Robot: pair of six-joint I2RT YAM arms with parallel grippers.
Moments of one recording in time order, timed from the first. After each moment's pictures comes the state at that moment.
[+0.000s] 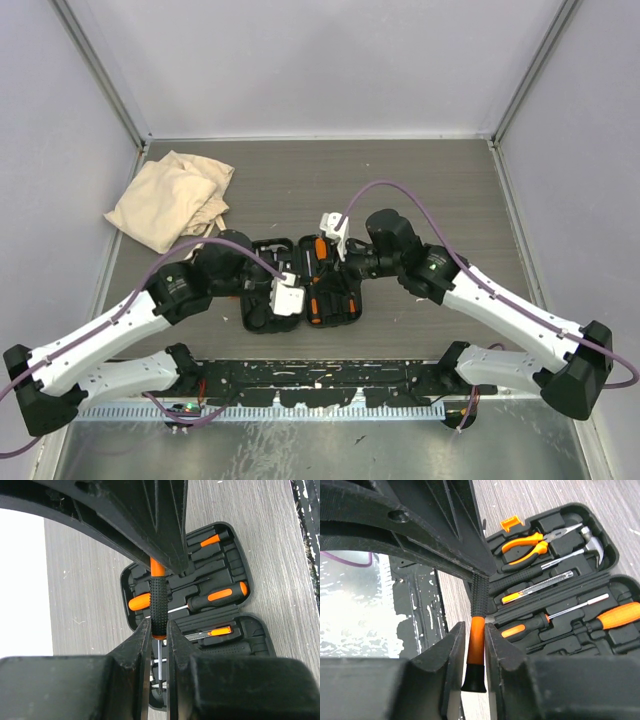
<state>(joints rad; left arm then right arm) -0.93 0.92 0.93 -0.55 0.35 0.90 0.84 1.09 0.97 -0.37 -0.53 -0.06</state>
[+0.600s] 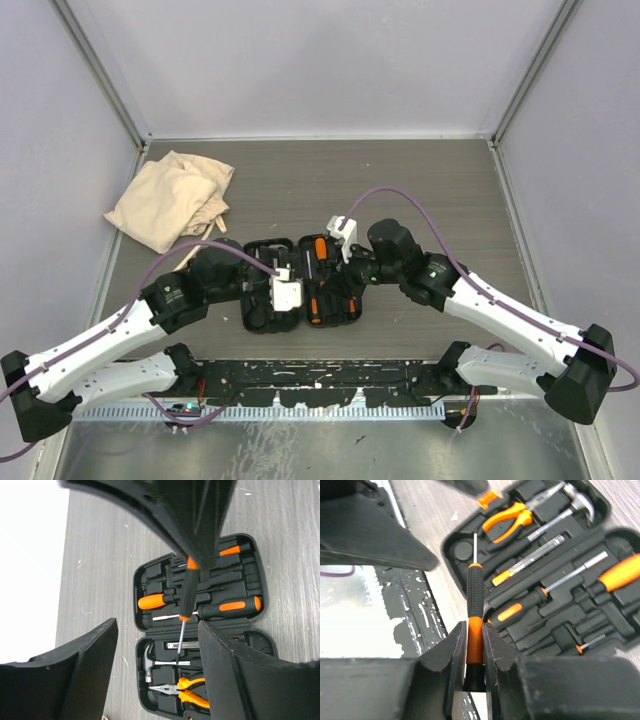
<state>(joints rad) -0.94 0.87 0.85 -0.41 0.27 0.81 0.85 1.07 0.90 -0.35 -0.44 0.07</state>
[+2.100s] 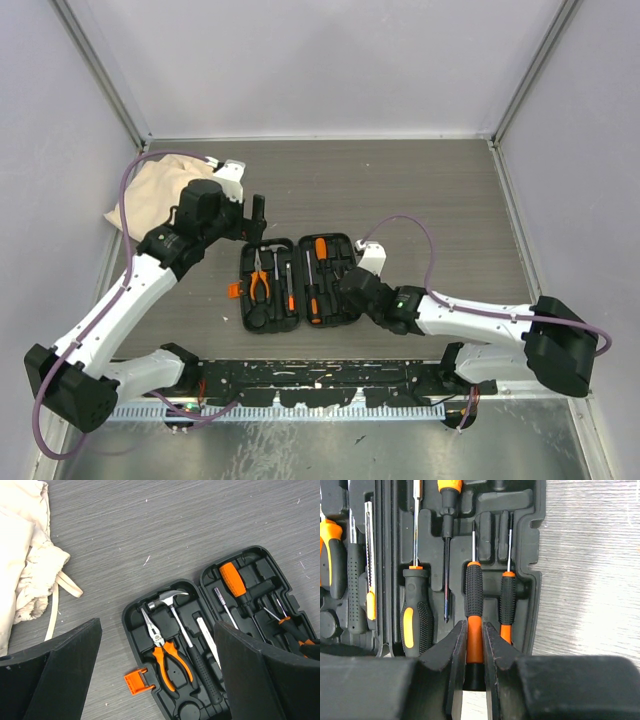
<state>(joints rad) -0.48 1.10 1.06 -0.49 -0.07 -0.13 1.06 1.18 0.59 -0.22 0.47 0.88</state>
